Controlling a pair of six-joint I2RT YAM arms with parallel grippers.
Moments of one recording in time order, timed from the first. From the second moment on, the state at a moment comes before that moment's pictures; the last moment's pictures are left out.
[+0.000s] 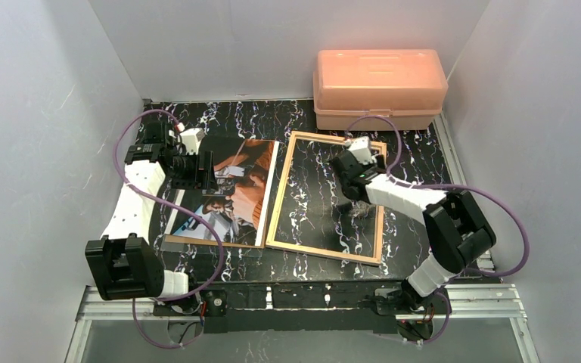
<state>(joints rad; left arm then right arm) 0.05 1.36 1.21 -1.00 0.39 0.13 0.58 1.61 0.91 -0.39 0.85 0.24</state>
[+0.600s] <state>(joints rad) 0.39 1.48 1.33 -1.11 0.43 0.21 1.00 2.03 1.43 -0.34 0.59 0.57</state>
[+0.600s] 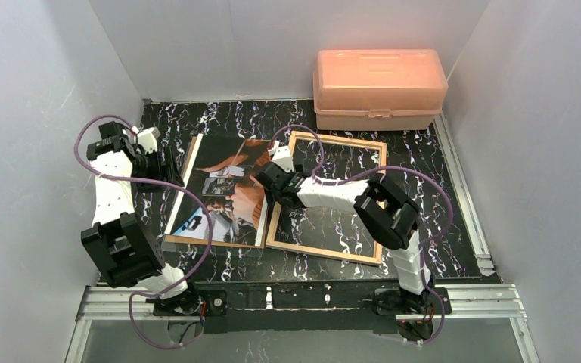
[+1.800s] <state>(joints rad) 0.40 1.60 1.41 -1.22 0.31 0.33 1.01 1.90 1.31 -0.36 0.54 0.49</state>
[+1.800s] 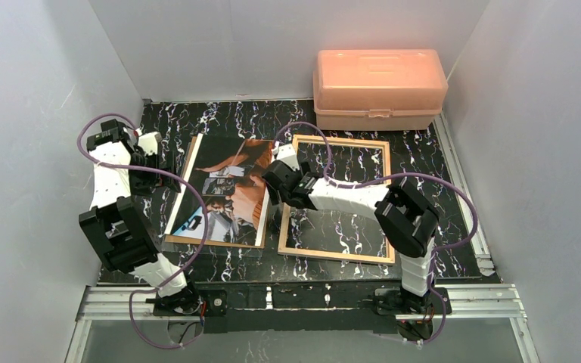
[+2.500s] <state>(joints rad) 0.42 1.77 1.45 -1.16 0.29 0.34 1.05 2.19 1.61 -0.33 0.39 0.64</state>
